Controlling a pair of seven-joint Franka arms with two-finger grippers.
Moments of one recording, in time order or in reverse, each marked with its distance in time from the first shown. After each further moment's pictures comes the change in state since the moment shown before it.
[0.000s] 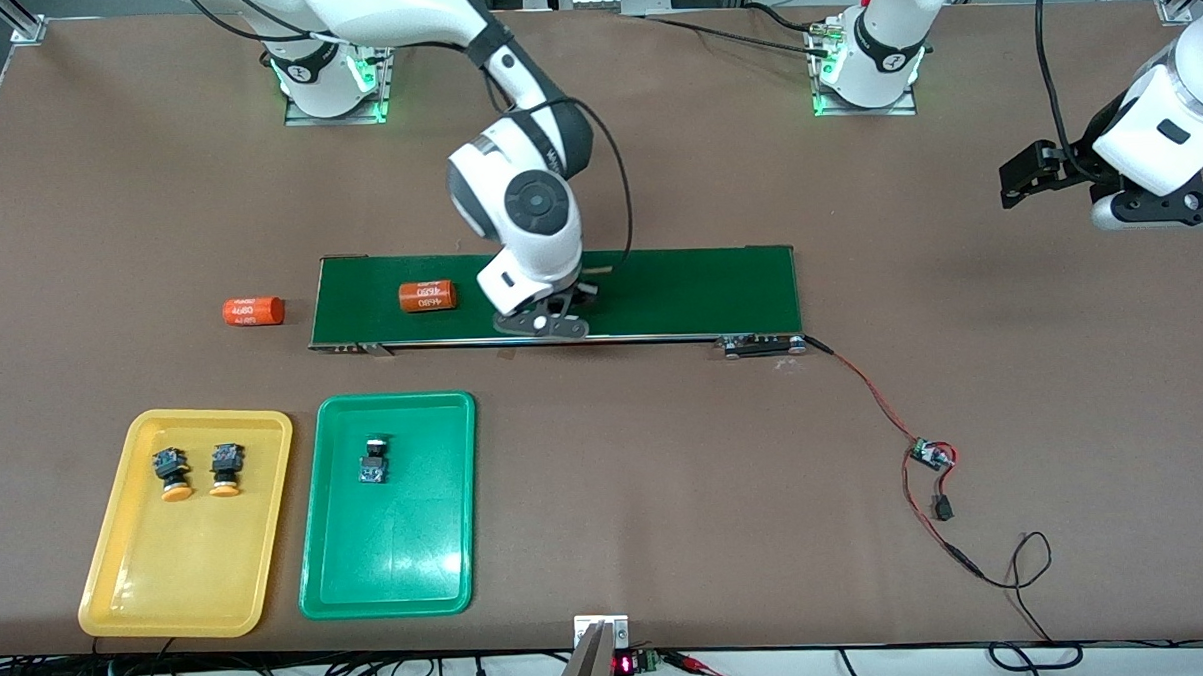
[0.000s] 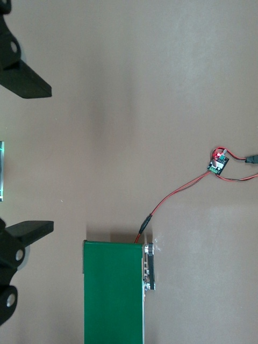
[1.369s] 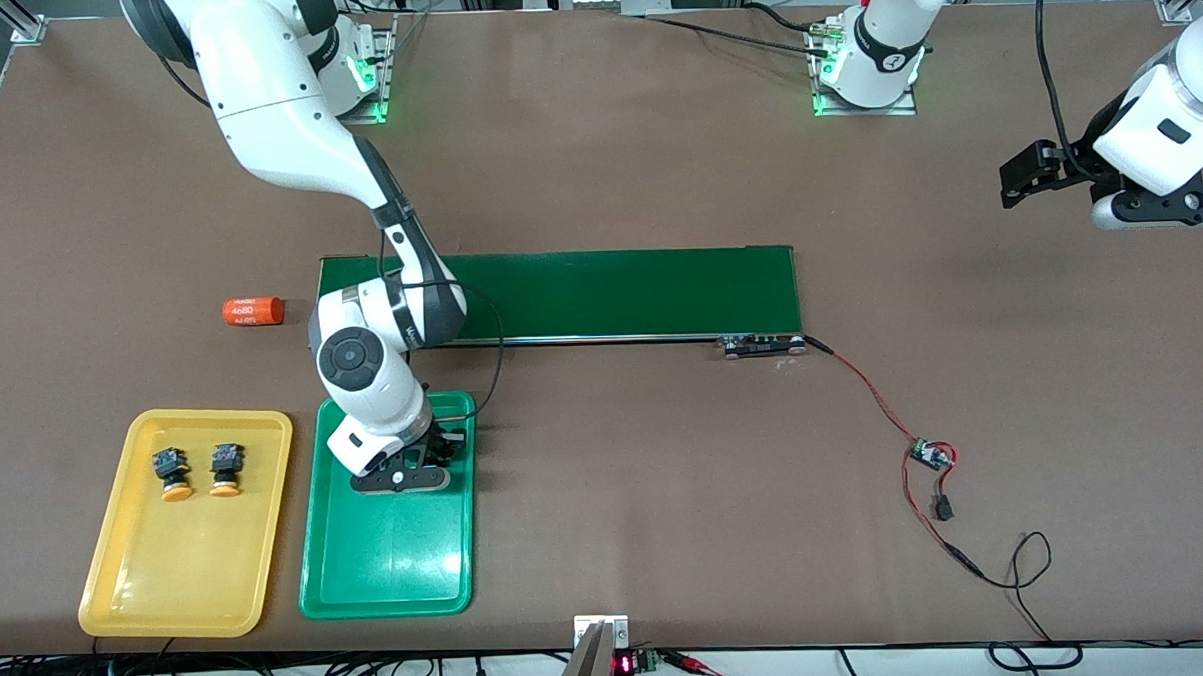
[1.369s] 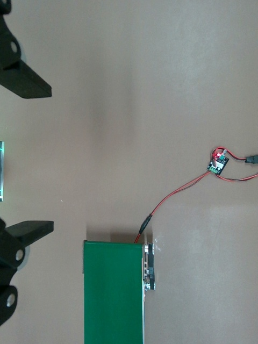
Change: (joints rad) left arm 0.000 0.000 0.000 0.001 0.000 -0.001 0.000; right arm -0.284 0.254 -0.066 0.145 0.000 0.320 -0.519
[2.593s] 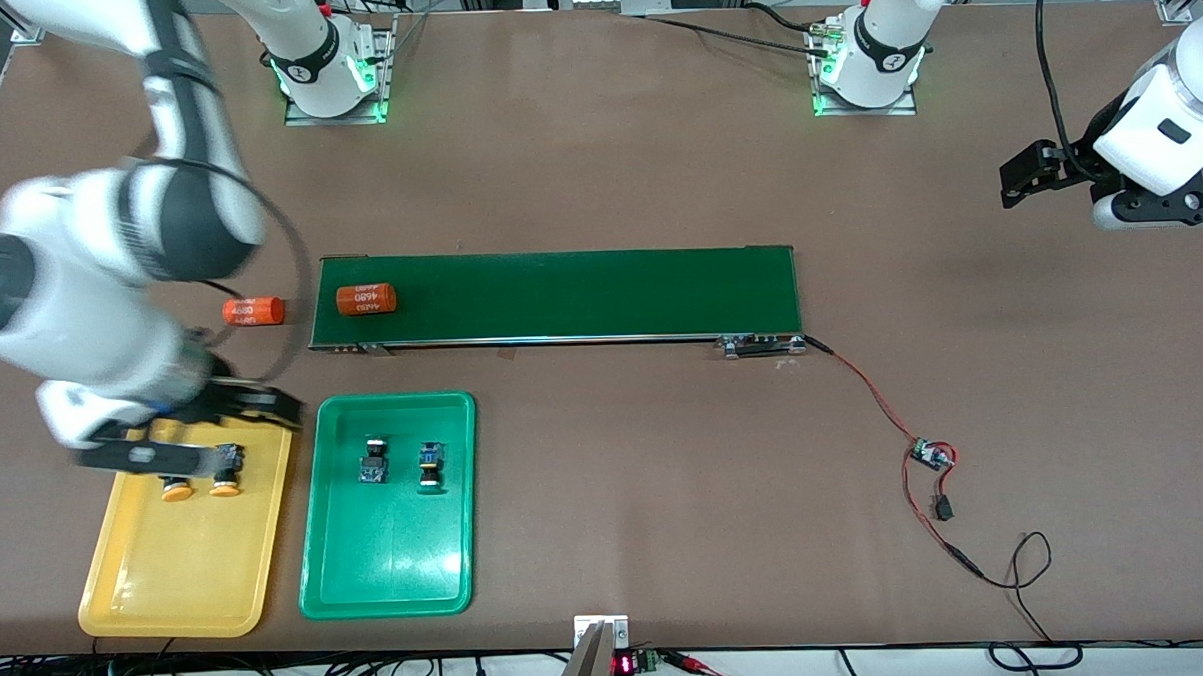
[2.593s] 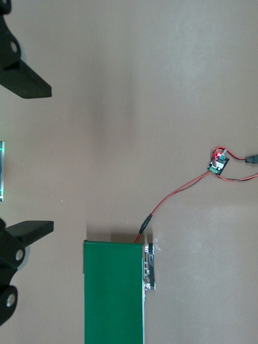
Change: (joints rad) left arm 0.000 0.000 0.000 0.001 0.000 -0.001 0.000; right arm -0.237 -0.430 -0.014 0.049 0.000 -0.565 -0.123
